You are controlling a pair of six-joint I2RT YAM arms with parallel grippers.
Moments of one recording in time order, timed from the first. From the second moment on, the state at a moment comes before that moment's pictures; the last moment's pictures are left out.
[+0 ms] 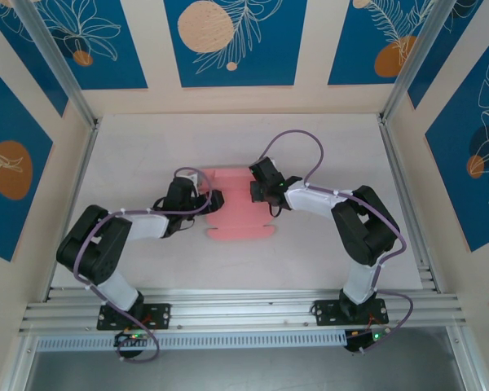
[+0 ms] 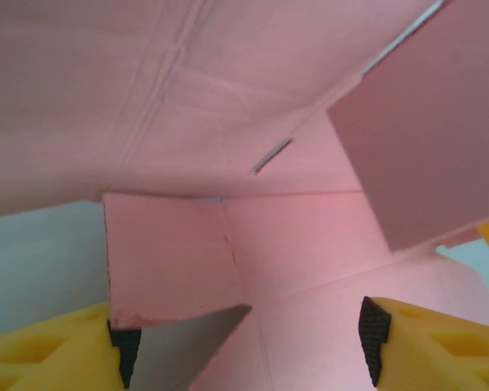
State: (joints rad) left arm -0.46 1.63 0.64 0.37 0.18 -0.65; right arm 0.64 1.80 1.11 -0.24 0.23 0.45
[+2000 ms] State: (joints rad) left arm -0.07 1.55 0.73 0.21 0.20 -0.42; right arm 0.65 1.81 1.12 -0.27 0.13 0.48
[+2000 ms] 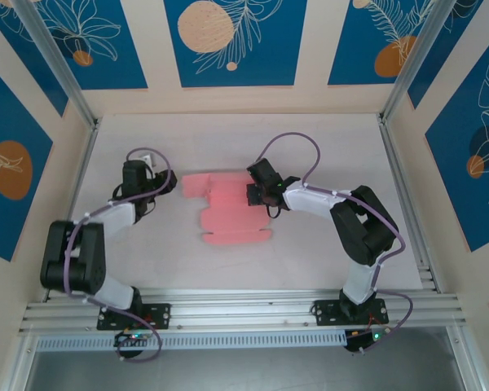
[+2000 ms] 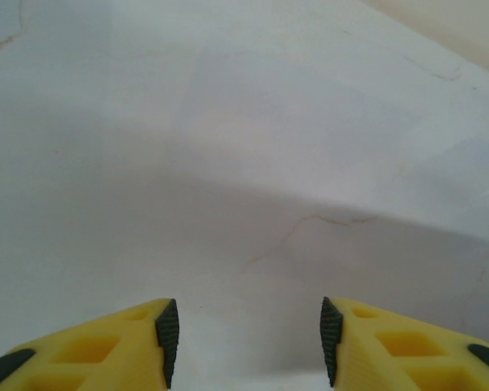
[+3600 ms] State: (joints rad) left arm -0.28 1.64 0.62 0.45 0.46 -0.49; right arm 0.61 1.89 1.23 -0.38 0.11 0.52
